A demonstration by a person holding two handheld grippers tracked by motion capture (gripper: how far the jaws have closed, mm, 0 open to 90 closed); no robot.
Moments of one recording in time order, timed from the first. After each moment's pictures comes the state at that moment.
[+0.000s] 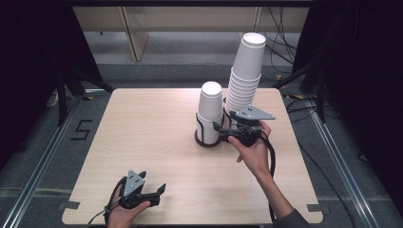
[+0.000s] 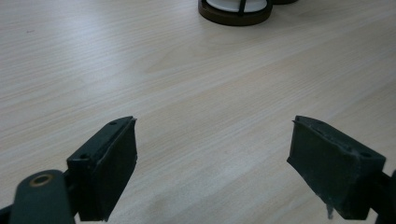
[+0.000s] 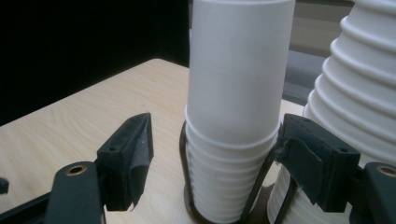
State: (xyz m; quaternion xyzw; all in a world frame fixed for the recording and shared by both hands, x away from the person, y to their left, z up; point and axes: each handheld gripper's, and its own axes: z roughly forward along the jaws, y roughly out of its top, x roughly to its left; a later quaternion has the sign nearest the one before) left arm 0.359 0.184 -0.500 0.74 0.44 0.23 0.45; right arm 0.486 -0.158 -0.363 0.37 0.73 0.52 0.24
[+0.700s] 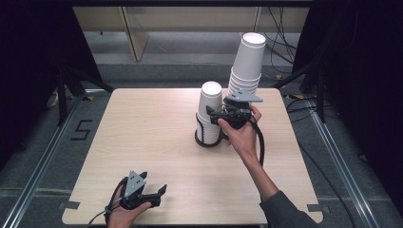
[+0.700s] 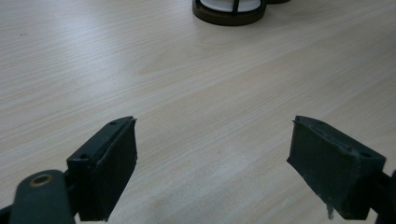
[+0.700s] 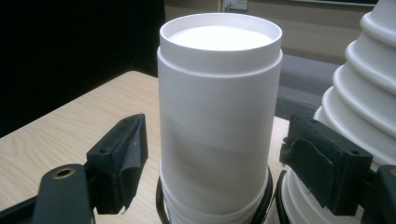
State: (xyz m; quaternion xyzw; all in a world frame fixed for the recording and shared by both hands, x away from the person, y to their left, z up) left arm 0.358 0.181 -0.500 0.75 0.43 0.23 0.45; right arm 0.522 -0.131 -0.345 0.41 0.72 0.50 0.26
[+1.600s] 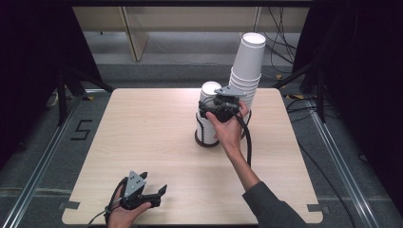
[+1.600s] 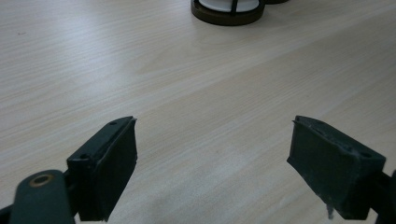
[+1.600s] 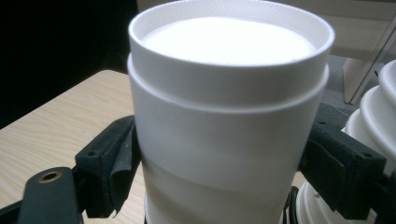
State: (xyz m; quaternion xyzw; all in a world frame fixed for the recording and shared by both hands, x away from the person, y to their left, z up) left arm 0.357 0.181 -0.499 0.75 0.43 0.23 0.45; right arm 0.547 -0.101 -0.354 0.45 0.71 0.47 0.28
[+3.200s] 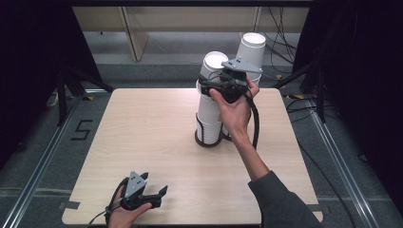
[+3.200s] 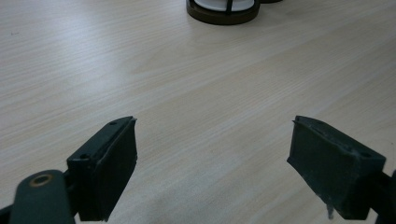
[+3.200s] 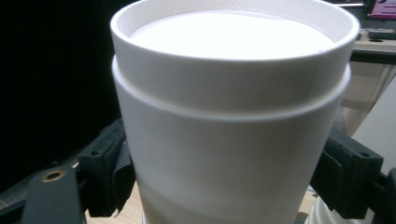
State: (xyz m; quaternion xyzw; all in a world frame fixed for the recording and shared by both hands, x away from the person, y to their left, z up) left arm 0.356 0.179 -0.499 0.75 0.43 0.22 0.46; right arm 0.525 -0.107 -0.258 0.41 0.67 0.55 0.30
